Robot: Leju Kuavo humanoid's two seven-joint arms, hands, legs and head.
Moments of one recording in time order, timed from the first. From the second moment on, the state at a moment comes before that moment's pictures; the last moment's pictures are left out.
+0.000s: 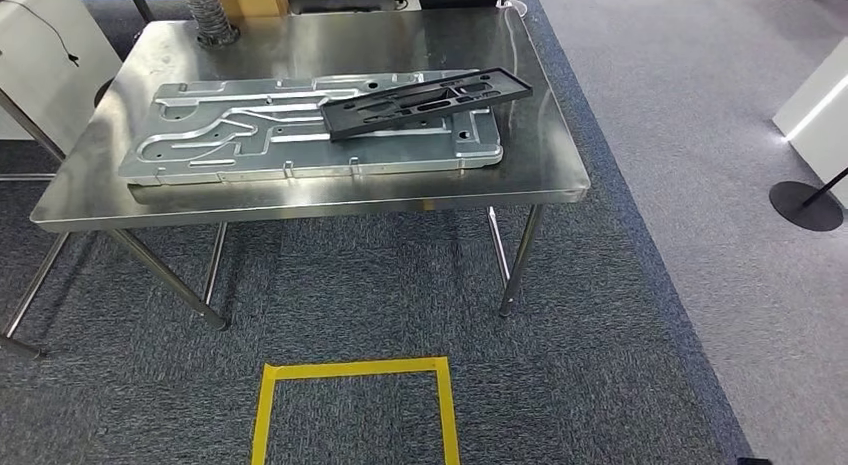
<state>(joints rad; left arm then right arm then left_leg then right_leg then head) -0.09 -0.16 1.19 -0.19 -1.24 0.11 -0.24 -0.06 -0.29 -0.79 -0.27 0.54 -0.56 -0.40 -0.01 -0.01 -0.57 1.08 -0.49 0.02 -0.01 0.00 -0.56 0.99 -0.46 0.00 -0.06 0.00</state>
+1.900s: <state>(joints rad) -0.10 -0.16 1.19 -0.19 -1.25 0.05 -0.16 -0.06 0.08 -0.77 -0.20 0.72 -0.37 -0.10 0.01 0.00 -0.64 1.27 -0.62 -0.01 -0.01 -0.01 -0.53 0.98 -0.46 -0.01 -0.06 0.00</state>
